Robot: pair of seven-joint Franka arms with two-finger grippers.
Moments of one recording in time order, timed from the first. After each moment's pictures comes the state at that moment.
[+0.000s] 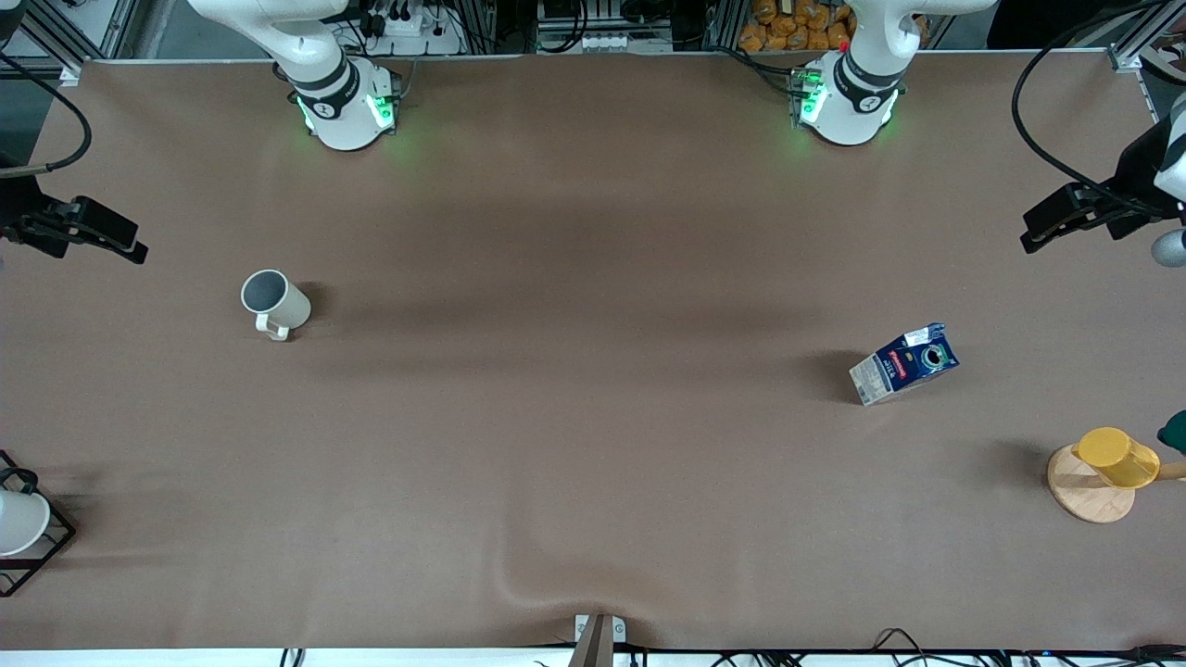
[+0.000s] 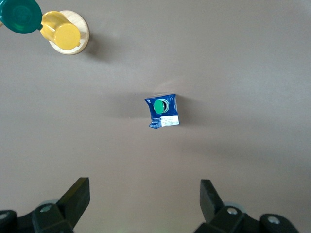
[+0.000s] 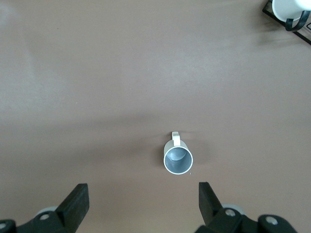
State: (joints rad) left arm -0.08 0.02 0.01 -1.49 0.04 1.50 -0.21; right arm 0.05 0.02 -0.09 -1.52 0.02 1.52 0.07
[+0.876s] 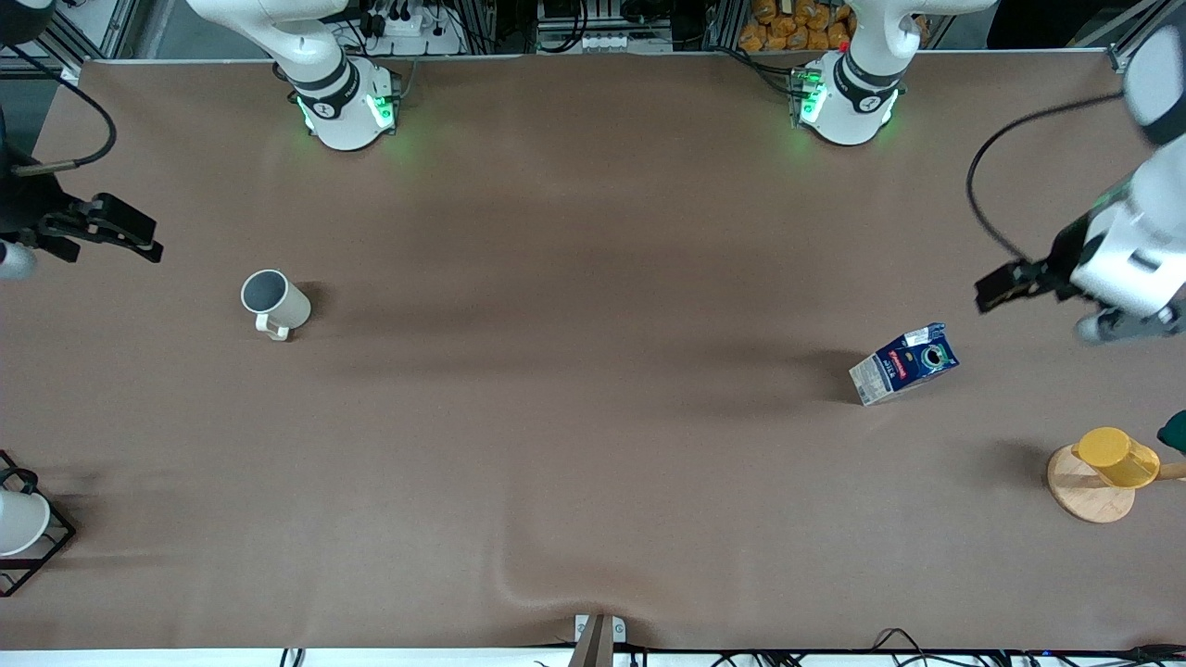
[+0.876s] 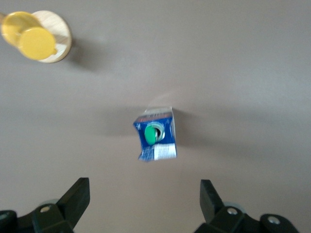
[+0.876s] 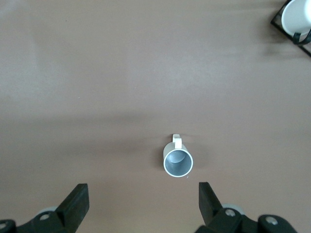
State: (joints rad) left arm -0.08 0.12 0.01 -1.67 0.04 1.78 -0.22; right arm 0.10 0.02 -0.08 -1.54 0.00 1.53 0.06
